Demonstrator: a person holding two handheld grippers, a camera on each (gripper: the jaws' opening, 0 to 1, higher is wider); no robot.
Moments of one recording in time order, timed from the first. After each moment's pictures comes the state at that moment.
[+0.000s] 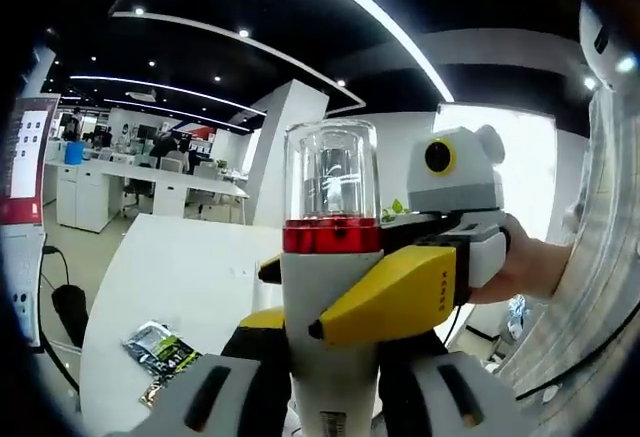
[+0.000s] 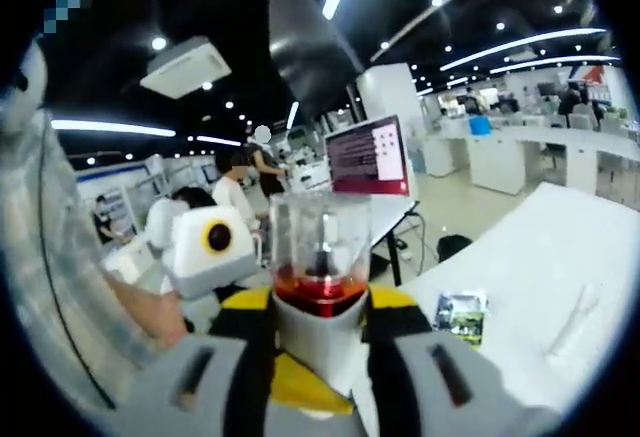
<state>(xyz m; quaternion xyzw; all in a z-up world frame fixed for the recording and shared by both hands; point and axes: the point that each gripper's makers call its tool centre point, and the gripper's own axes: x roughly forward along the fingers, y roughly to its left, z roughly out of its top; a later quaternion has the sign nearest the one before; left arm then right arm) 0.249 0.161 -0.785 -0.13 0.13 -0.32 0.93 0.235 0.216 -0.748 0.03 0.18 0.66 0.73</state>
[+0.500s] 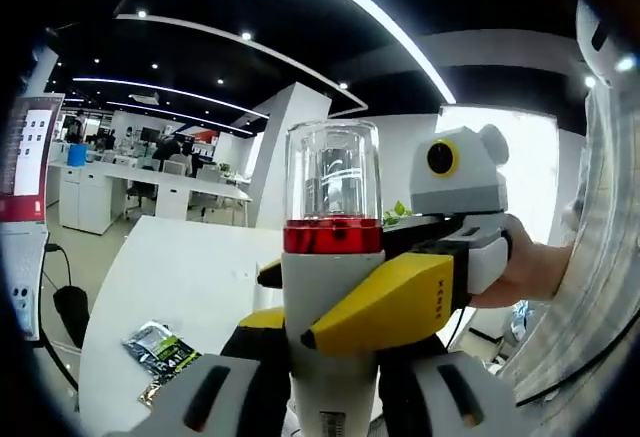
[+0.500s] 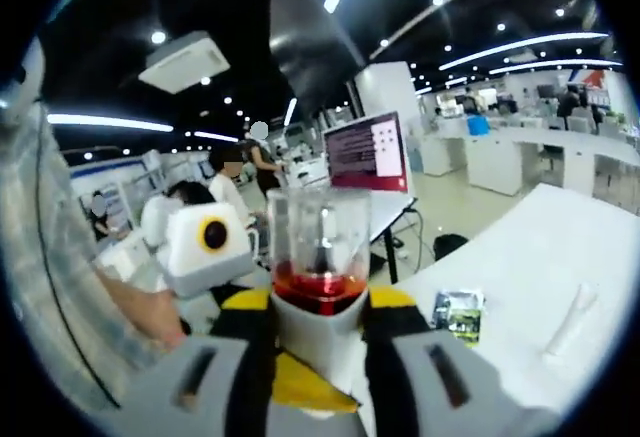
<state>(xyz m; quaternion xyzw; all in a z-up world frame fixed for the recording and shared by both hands) 0.245 0.158 -0.785 -0.13 0.11 -0.32 0.93 0.231 0.211 -0.751 0.02 0.17 0.65 0.74</state>
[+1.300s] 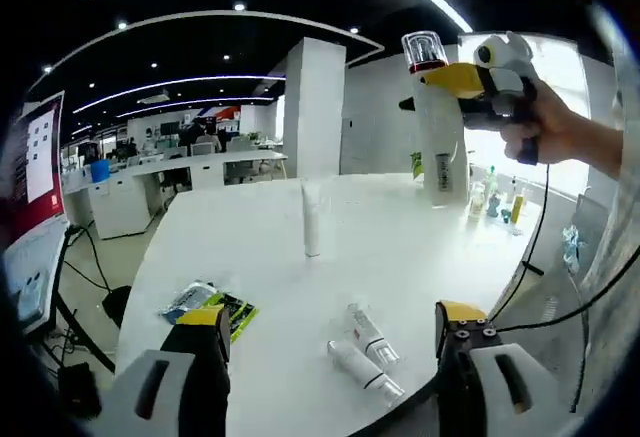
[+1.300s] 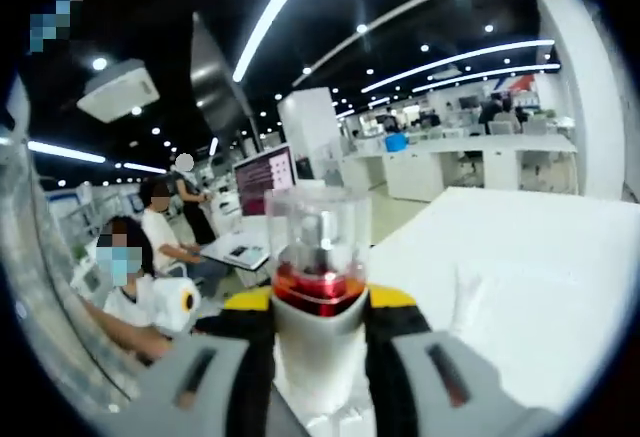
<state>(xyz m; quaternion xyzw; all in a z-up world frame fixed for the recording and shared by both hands) 0.273 0.182 -0.914 0.01 0.21 -0.22 0.95 0.335 0.070 -0.755 0.05 0.17 0.49 0.85</state>
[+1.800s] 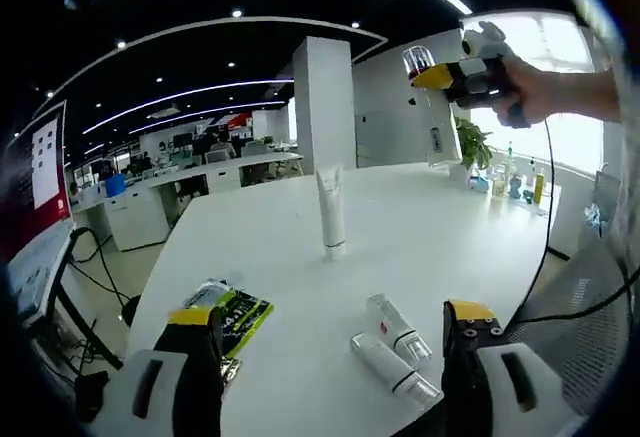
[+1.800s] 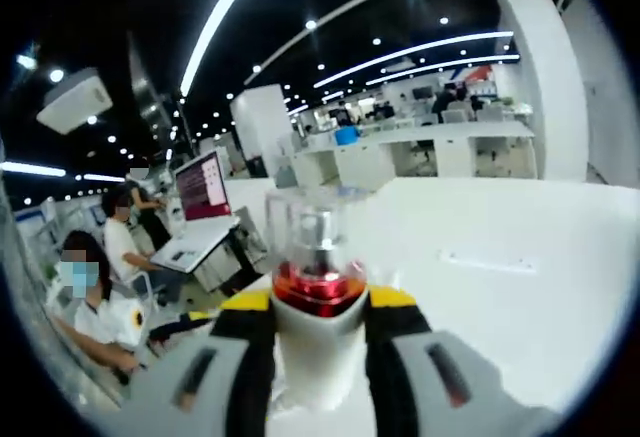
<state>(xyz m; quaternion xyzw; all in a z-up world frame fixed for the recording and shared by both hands) 0.291 0.181 -0.943 0.04 0.20 -0.19 0.96 0.427 0.009 -0.778 0.06 0.19 0.41 0.89</state>
